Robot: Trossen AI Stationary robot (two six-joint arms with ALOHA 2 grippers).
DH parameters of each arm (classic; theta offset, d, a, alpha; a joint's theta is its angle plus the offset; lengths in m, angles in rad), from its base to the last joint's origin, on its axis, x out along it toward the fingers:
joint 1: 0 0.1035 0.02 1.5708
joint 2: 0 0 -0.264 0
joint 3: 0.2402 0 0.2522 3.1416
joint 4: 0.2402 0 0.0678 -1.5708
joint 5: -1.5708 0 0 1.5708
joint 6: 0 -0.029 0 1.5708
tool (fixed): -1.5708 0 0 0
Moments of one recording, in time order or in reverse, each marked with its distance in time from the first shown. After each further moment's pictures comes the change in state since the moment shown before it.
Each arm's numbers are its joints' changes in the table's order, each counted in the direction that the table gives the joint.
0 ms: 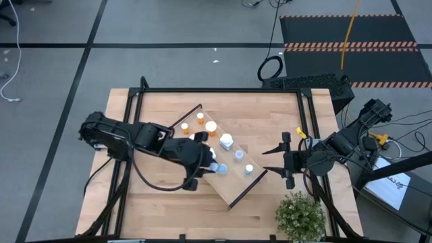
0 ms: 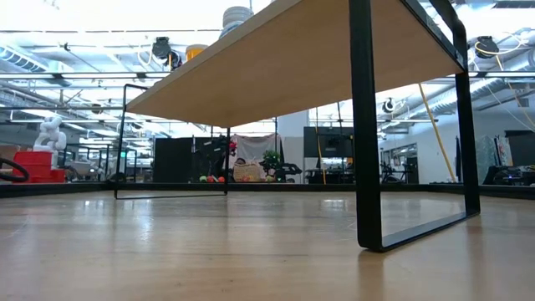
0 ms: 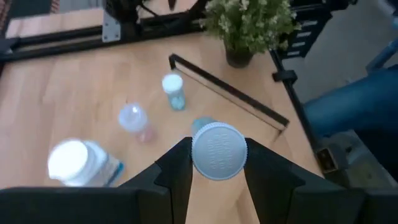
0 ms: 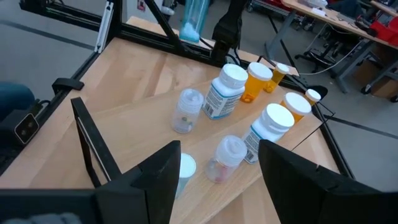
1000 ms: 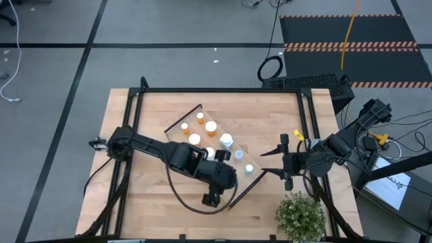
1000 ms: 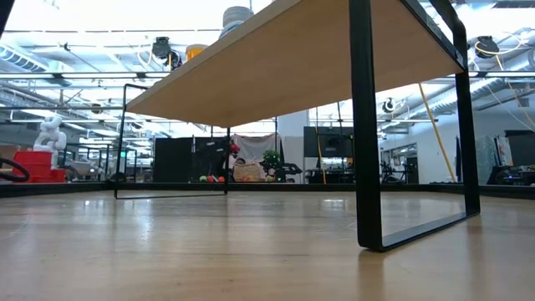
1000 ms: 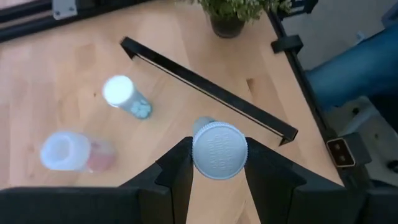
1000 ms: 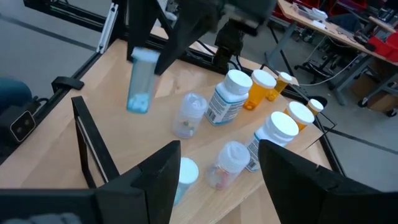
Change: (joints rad) left arm -0.041 -0.357 0.323 0.127 0.008 -0.039; right arm 0.000 -0.002 -0.041 -0.078 -0.003 0.066
